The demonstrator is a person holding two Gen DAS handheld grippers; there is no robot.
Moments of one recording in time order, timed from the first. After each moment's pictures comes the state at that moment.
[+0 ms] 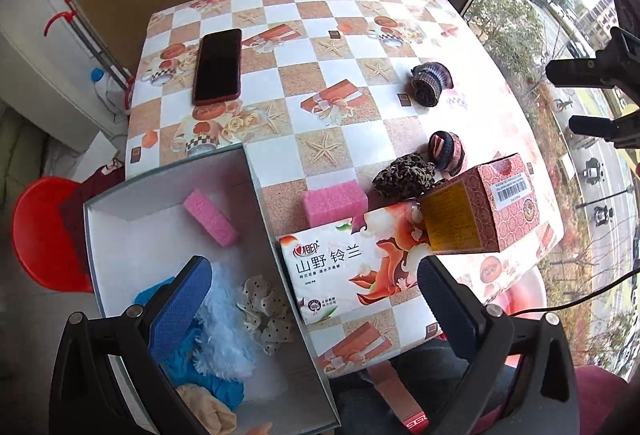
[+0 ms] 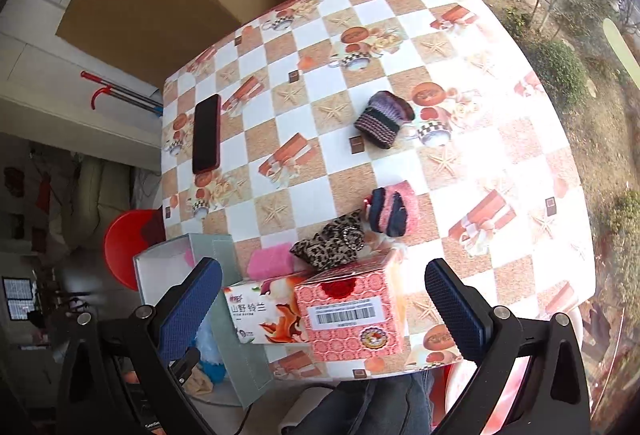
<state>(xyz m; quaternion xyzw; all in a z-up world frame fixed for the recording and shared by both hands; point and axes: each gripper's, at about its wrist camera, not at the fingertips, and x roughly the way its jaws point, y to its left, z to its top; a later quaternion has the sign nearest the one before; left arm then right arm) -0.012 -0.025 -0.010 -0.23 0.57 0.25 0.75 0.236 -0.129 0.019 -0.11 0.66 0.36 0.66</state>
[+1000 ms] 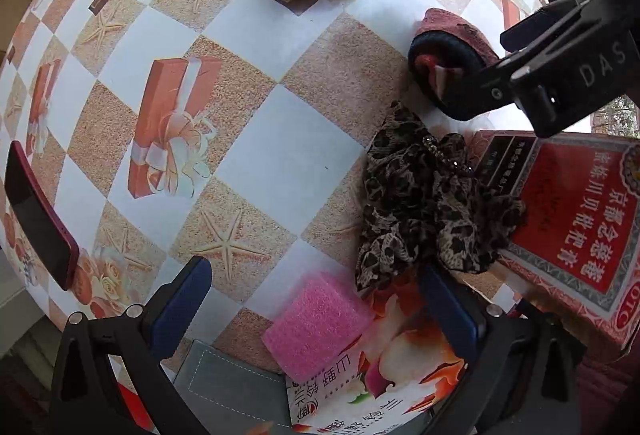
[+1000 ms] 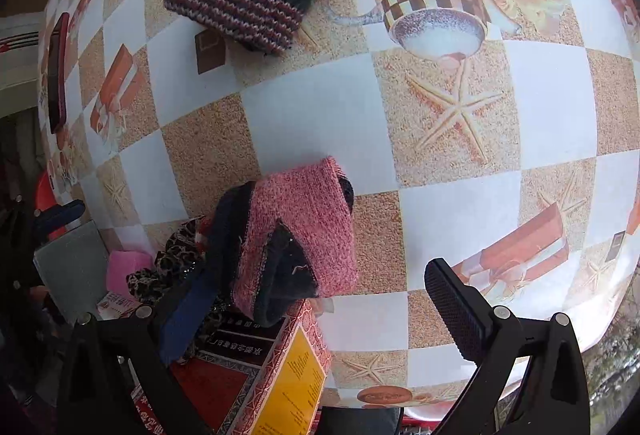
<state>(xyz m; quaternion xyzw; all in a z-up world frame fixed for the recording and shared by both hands) 0.160 -0.004 -0.176 -0.05 0.77 -0.02 0.64 0.298 -0.087 -0.206 -0.24 0.78 0.29 0.50</state>
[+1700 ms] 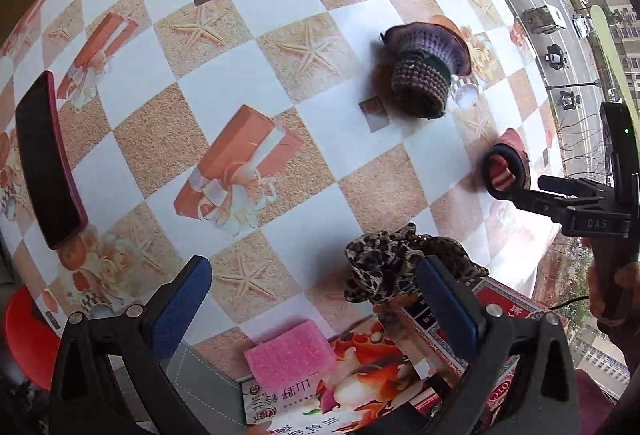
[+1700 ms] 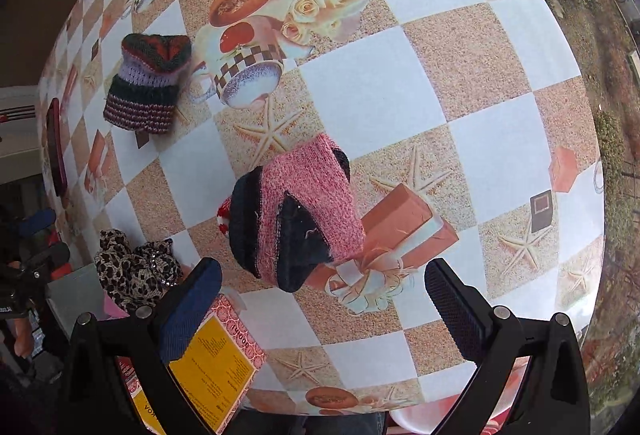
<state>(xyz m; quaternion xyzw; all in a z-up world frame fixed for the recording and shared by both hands) 0.183 0.060 -0.141 -0.25 0.71 0.06 0.65 0.355 -0.186 -0.178 -0.15 0.76 0.26 0.58</state>
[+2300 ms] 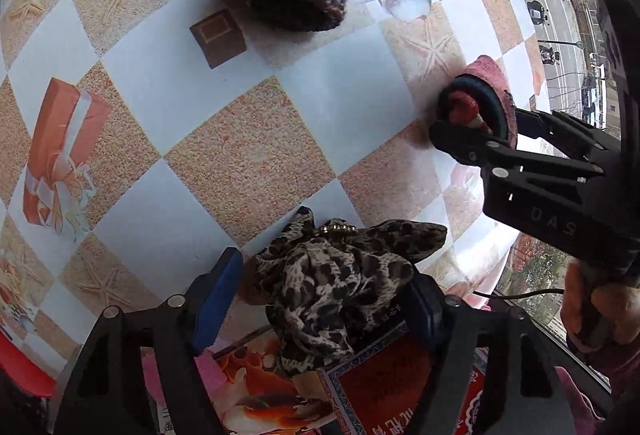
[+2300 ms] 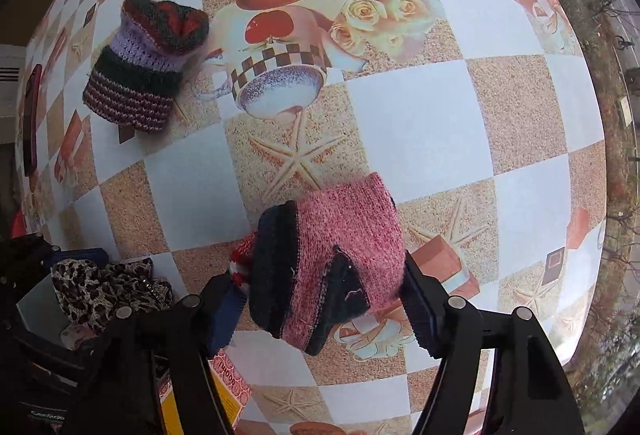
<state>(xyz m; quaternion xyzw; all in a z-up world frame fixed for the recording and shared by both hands) 0.244 -0.035 -0.194 -0.28 0.76 -0.02 0.58 0.319 -0.133 -0.200 -0.23 0.72 0.27 0.59</state>
